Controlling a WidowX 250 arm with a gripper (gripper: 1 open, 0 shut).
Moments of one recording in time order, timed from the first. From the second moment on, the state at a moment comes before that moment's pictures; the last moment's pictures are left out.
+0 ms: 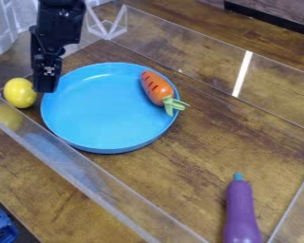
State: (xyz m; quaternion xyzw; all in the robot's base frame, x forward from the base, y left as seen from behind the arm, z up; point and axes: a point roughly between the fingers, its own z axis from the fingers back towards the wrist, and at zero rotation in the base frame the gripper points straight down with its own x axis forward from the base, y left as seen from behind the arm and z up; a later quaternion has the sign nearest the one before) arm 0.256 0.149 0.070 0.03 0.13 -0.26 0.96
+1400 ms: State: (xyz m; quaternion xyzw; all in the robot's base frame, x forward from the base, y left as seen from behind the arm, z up) arm 0.256 0.154 0.037 0.08 0.13 -0.24 0.96
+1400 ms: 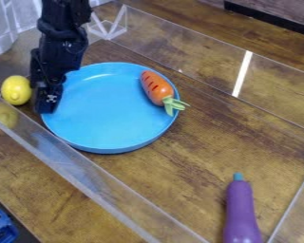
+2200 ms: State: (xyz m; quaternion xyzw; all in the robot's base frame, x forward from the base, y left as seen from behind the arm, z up) arm 0.260 0.149 0.026 0.11 0.13 -0.25 0.95
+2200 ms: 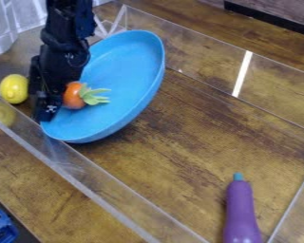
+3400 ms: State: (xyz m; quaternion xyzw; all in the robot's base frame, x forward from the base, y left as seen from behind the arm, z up) arm 0.277 0.142 0.020 0.13 0.08 -0.24 0.96
